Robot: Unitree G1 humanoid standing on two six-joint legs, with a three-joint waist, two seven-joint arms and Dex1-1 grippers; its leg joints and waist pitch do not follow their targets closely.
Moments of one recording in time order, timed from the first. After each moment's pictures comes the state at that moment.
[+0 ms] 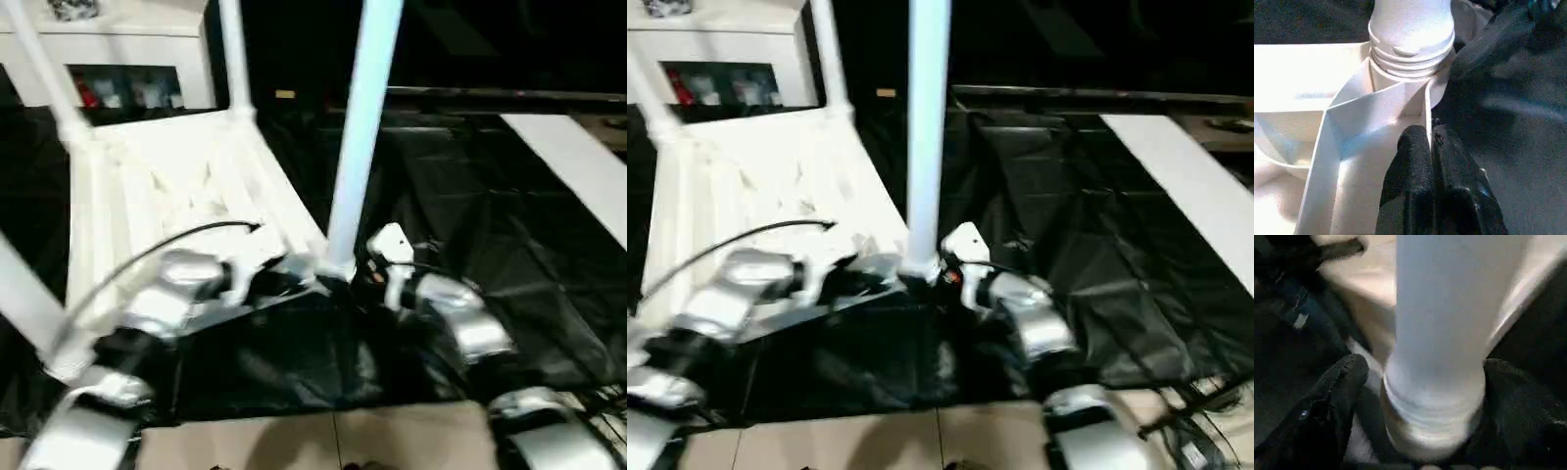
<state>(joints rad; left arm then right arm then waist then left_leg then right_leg) -0.57 0.42 -0.24 0.58 0.01 0.10 -1.17 -0.55 -0.20 0.15 0.78 0.09 -0.14 0.97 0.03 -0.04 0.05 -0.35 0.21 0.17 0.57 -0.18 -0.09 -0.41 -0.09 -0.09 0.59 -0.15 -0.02</state>
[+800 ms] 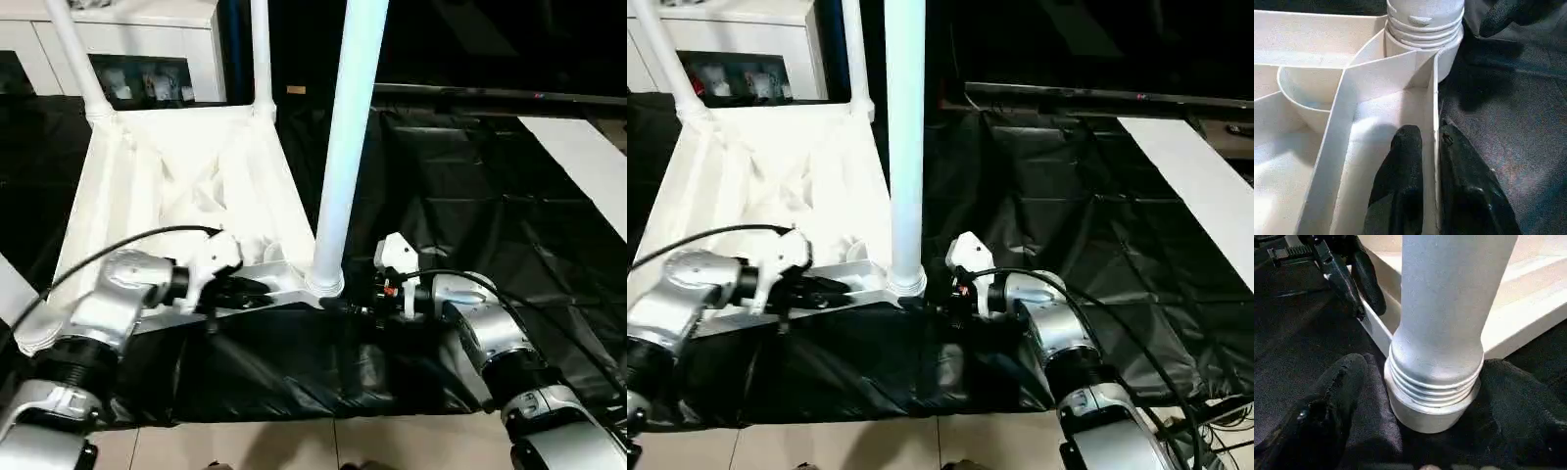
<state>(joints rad) -0.52 0.54 -0.20 0.55 -0.05 0.09 -1.27 -0.55 -0.23 0.17 0.75 0.09 -0.14 1.10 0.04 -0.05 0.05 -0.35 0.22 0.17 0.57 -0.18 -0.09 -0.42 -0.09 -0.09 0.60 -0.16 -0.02</state>
